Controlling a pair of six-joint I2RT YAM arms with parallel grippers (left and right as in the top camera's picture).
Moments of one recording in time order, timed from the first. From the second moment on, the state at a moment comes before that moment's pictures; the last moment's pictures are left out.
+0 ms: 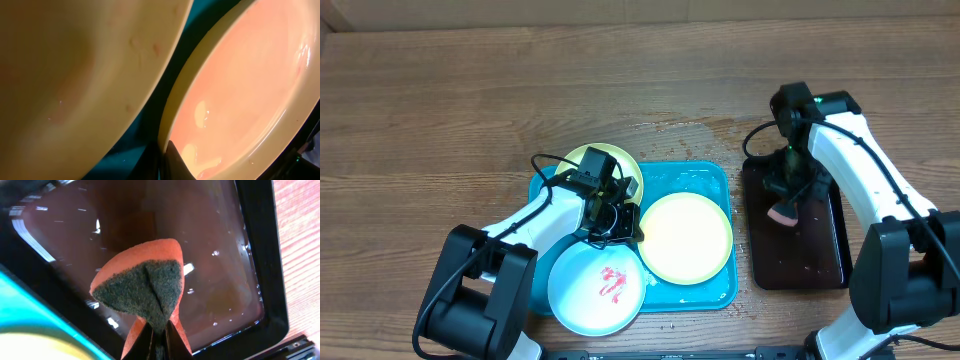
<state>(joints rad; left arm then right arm) -0.38 1.74 0.87 -0.55 0.55 -0.38 0.15 1.81 1.38 -1.30 0.12 0.64</state>
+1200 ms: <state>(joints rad) -0.38 1.74 0.94 -0.62 0.57 -0.38 0.13 1.81 1.69 -1.47 0.09 0.62</state>
